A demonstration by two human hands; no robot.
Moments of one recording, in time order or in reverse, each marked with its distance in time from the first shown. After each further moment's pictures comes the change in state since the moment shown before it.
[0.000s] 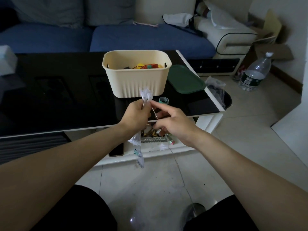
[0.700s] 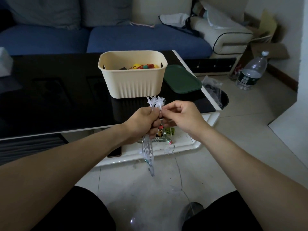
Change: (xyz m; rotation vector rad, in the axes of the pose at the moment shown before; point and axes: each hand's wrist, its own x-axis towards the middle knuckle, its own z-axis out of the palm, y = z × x) left_hand -0.013 0.008 0.017 -0.266 -0.400 -0.129; right_hand 0.005 0.015 -0.030 0.057 0.180 -0.114
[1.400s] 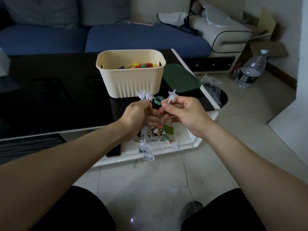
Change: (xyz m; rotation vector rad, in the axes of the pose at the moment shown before) left_hand 0.010 0.006 -0.009 -0.242 0.110 -0.017; right_hand 0.002 -0.004 -0.011 0.153 -0.040 -0.012
